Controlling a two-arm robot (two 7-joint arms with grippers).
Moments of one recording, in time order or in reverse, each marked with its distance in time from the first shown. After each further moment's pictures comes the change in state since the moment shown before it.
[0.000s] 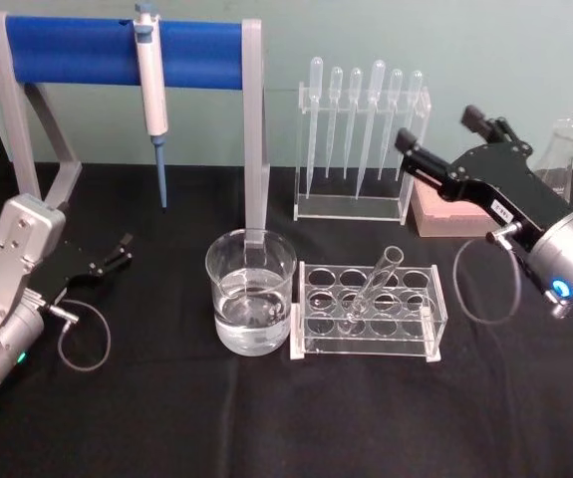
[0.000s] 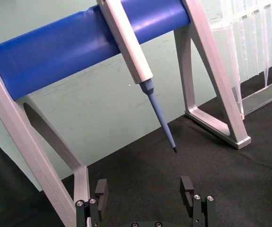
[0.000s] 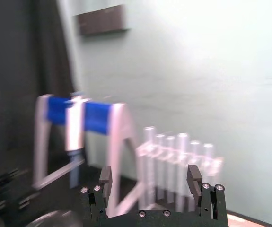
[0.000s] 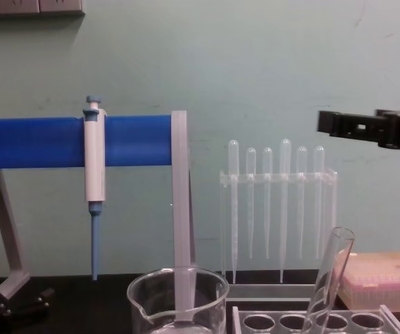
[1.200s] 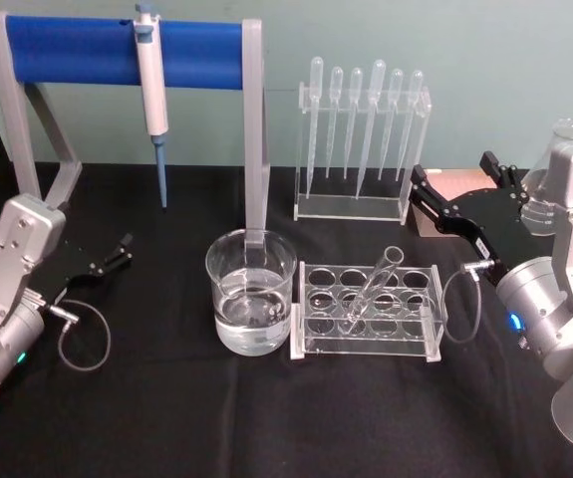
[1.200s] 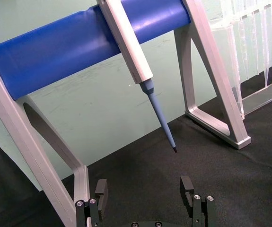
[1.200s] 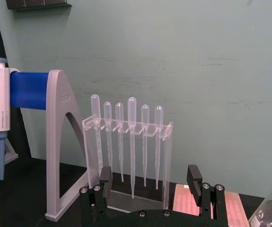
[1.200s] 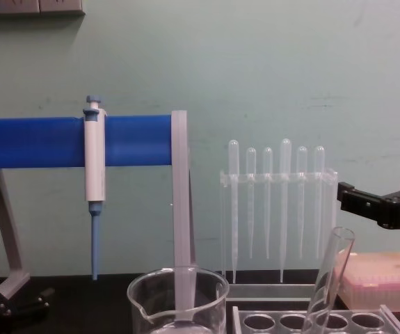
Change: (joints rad) left arm 0.000 0.000 0.000 0.000 0.000 0.000 0.000; right arm -0.019 -0.167 -0.020 0.220 -0.233 -0.160 -0.163
